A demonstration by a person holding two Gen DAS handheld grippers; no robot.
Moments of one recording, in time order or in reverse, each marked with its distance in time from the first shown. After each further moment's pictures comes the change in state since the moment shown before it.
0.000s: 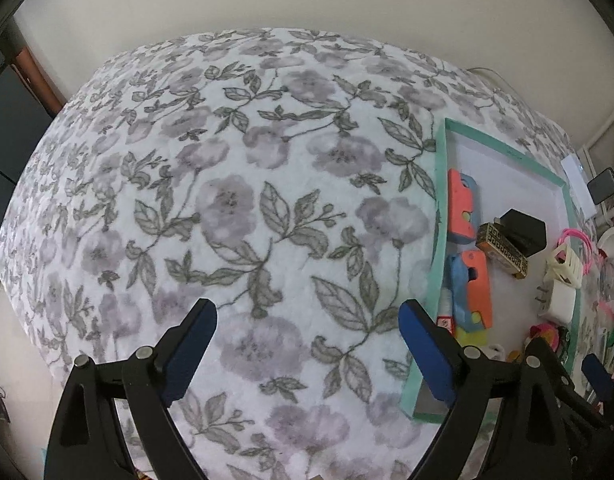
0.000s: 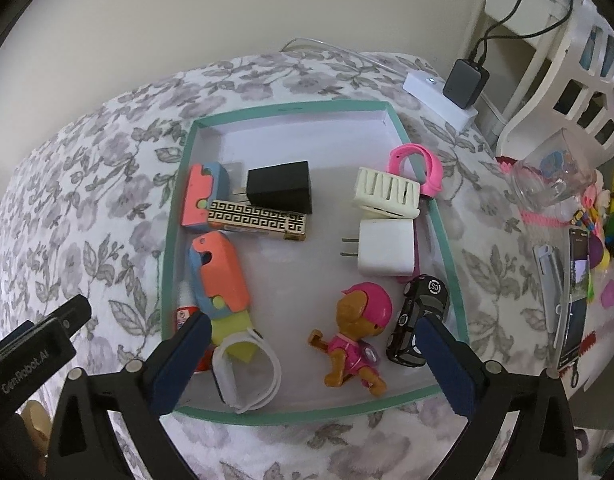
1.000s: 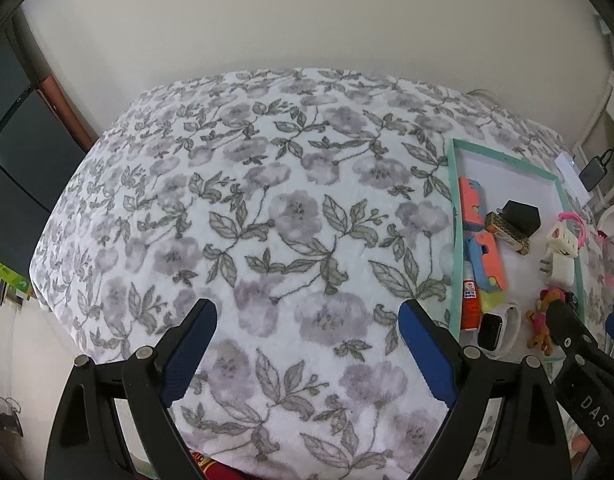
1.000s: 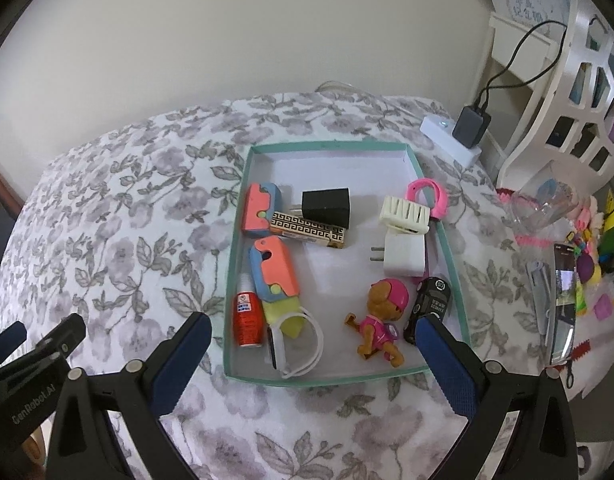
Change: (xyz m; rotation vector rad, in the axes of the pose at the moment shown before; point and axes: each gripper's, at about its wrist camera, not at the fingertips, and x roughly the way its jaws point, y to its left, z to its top) left arm -0.066 0.044 -0.040 0.038 -0.135 0.069; right arm -0.063 0.026 -0.027 -0.053 -0.132 0.044
